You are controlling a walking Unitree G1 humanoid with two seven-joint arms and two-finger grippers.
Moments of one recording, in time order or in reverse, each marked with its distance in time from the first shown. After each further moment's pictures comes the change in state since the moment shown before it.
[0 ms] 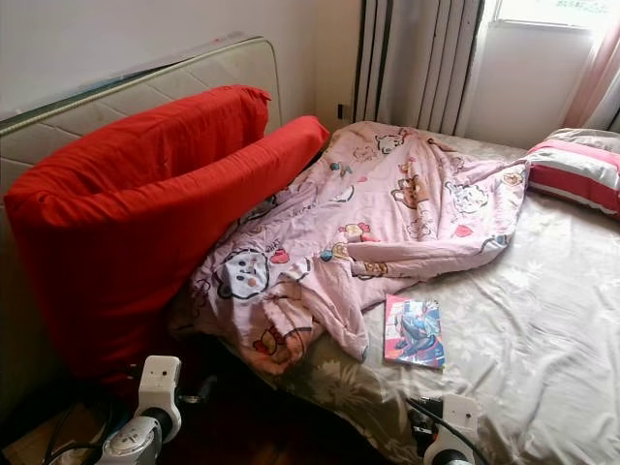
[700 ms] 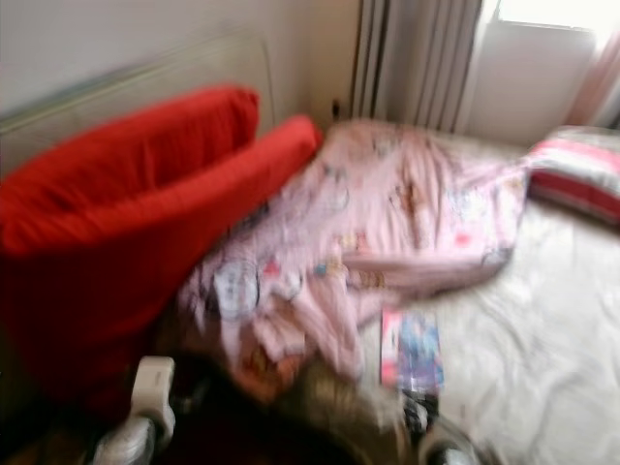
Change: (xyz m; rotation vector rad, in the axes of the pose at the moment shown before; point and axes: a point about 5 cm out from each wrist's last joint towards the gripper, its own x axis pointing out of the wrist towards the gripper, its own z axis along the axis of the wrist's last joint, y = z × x) left arm -0.001 0.008 -0.001 0.007 0.009 0.019; right arm 0.002 0.006 0.003 0.017 -0.016 0.019
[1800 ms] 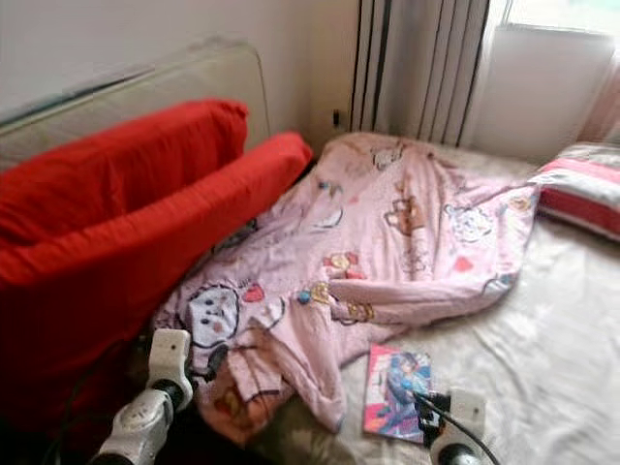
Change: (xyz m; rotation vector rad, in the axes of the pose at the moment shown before) left arm 0.012 -0.014 0.045 -0.019 -0.214 -0.040; right arm -0.001 -0.005 0.012 -0.051 -0.099 0.001
